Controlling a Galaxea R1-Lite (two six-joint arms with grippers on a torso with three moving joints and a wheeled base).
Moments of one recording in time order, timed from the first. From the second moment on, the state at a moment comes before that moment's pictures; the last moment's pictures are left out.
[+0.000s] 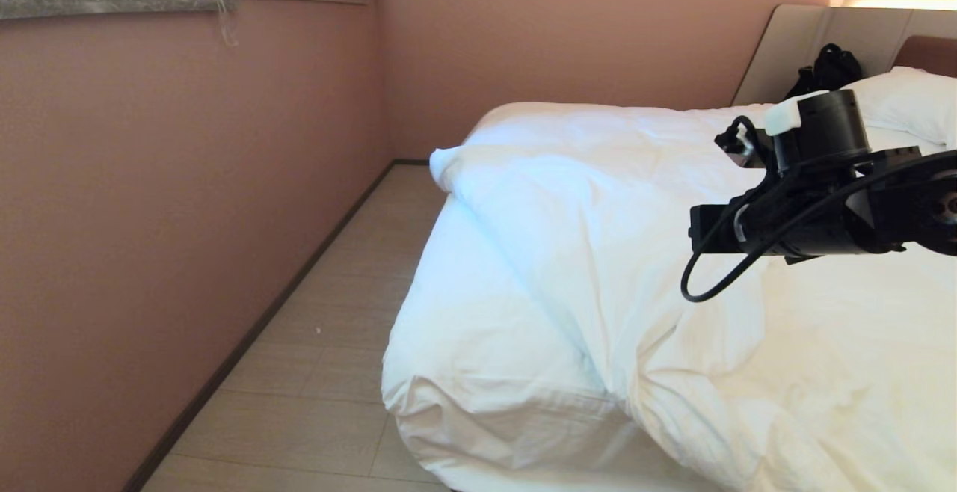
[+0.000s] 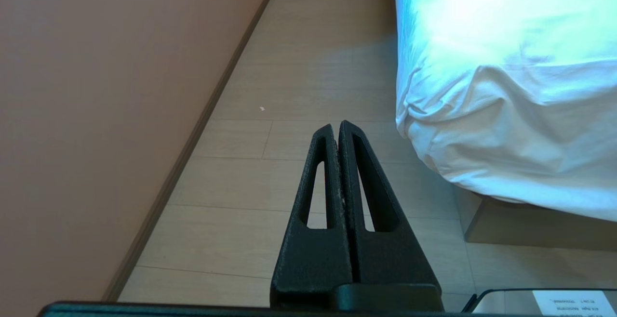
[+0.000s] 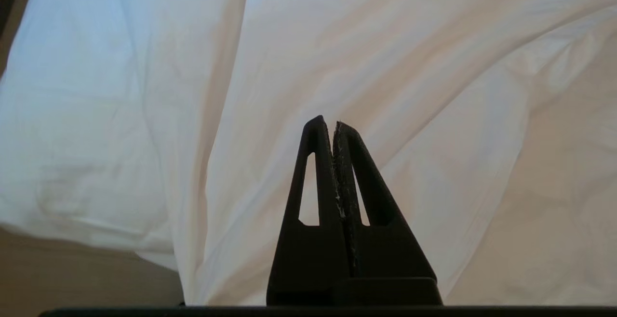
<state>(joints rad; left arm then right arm) 0.01 0.00 -0.04 0.10 -0.02 0.08 0.28 1.71 -1.30 0.13 -0.20 0.17</state>
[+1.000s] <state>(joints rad) 0.02 0.00 -0.04 0.10 -0.02 0.08 -0.05 2.06 -1.60 0.10 0.06 0.39</state>
